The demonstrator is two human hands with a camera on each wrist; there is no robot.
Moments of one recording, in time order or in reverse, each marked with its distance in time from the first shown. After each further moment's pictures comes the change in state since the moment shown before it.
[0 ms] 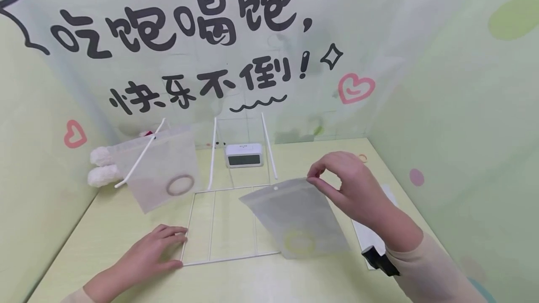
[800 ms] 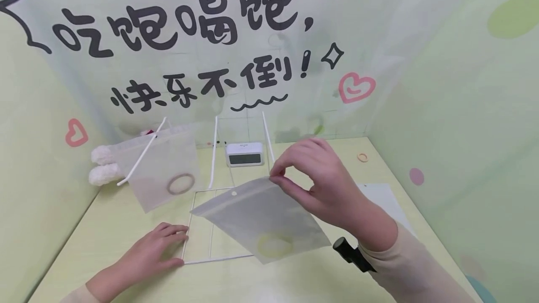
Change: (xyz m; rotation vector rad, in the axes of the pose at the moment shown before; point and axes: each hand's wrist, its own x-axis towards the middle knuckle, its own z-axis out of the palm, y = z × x) left_hand 0.001 -0.002 0.002 0.014 0.008 0.023; right_hand 0.057 -0.060 0.009 0.118 0.116 -0.246
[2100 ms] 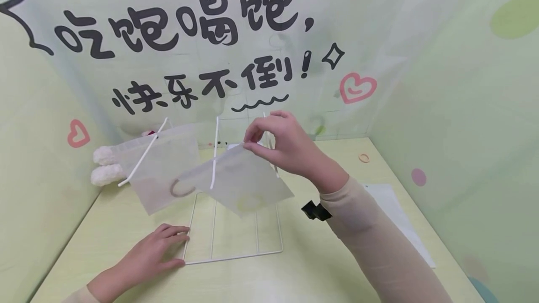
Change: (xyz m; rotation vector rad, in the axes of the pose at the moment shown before) left_hand 0.000 0.003 -0.001 0.014 -0.015 -0.005; right_hand 0.042 0.066 0.045 0.077 -0.146 0.198
